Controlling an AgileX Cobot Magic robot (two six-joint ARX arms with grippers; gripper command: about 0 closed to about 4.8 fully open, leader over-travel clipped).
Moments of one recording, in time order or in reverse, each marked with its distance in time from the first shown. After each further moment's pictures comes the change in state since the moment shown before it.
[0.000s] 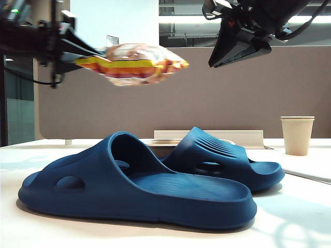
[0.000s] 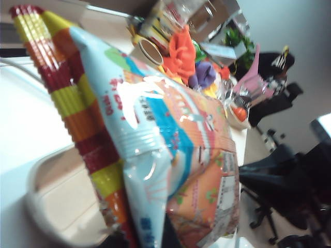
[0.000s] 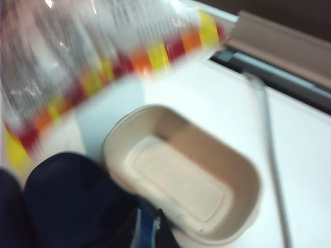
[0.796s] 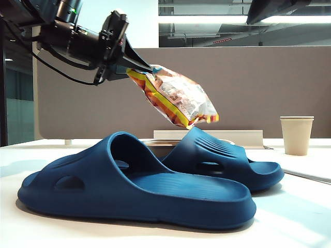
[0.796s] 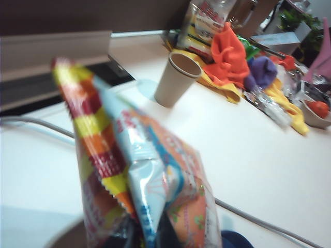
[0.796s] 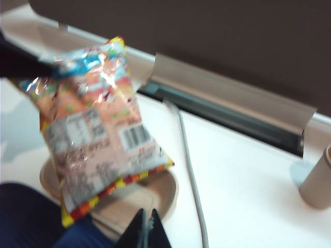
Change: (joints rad) left arm -0.253 0.049 -0.002 0.218 -0.431 0.090; right arm -0.002 -0.201 0.004 -0.088 0.232 -0.026
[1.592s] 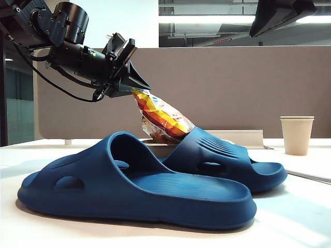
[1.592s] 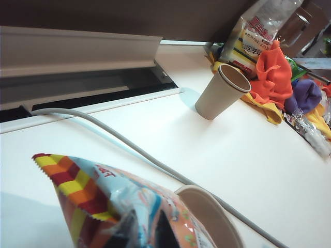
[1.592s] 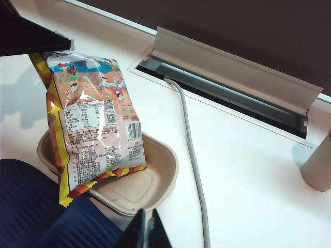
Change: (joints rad) left arm -0.005 0.091 0.000 0.100 -0.127 -0.100; right arm 0.000 0.003 -0.003 -0.070 0.000 0.000
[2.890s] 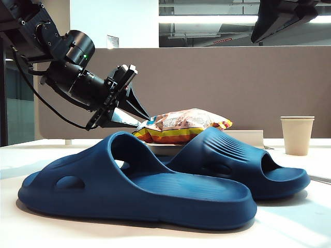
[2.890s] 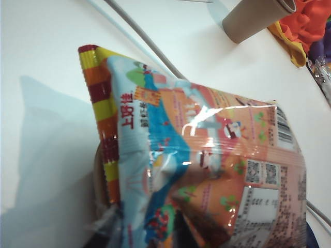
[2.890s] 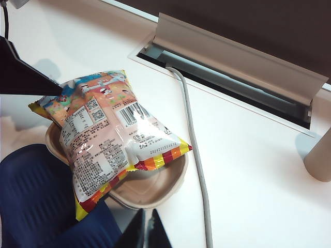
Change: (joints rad) left arm 0.000 0.052 0.000 -0.273 0.039 0.035; right arm 0.000 0.006 -0.004 -0.029 -0.001 0.000
